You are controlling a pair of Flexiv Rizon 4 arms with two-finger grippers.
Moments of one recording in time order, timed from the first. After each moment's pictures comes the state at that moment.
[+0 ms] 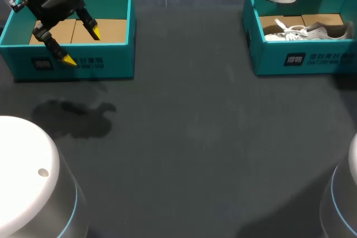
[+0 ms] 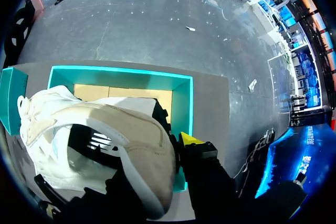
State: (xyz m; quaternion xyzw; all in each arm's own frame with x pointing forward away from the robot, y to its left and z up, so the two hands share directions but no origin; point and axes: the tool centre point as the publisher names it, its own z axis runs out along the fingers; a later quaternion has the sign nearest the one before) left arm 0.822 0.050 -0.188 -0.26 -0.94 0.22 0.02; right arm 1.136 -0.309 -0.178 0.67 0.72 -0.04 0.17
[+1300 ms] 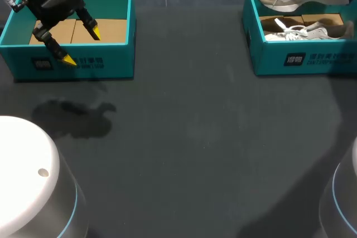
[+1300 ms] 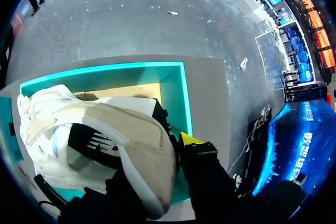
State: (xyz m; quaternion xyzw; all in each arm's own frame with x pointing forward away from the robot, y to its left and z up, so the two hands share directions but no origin) left arm 0.822 0.050 -0.188 -0.26 -0.94 0.22 0.02; right arm 1.148 -0.334 -0.231 0.73 0.66 -0.09 0.16
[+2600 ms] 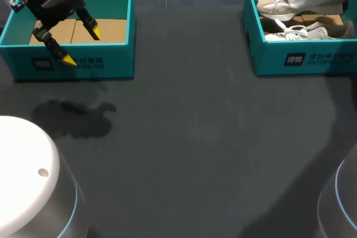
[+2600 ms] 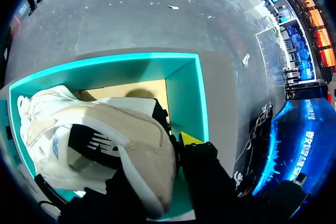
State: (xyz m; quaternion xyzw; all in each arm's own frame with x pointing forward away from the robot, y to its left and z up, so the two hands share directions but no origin) left arm 0.822 0.050 -0.188 -0.26 -0.94 0.22 0.02; right arm 1.155 -0.331 -0.272 0.73 0.66 -0.10 0.15
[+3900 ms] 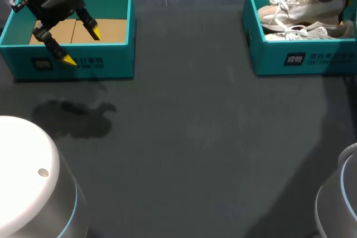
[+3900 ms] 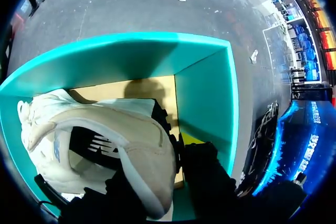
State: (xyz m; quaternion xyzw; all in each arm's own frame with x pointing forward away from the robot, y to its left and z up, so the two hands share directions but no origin) left arm 0.822 0.050 -0.188 -0.26 -0.94 0.22 0.02; right arm 1.162 -0.339 -0.327 0.73 0.66 -0.10 0.11
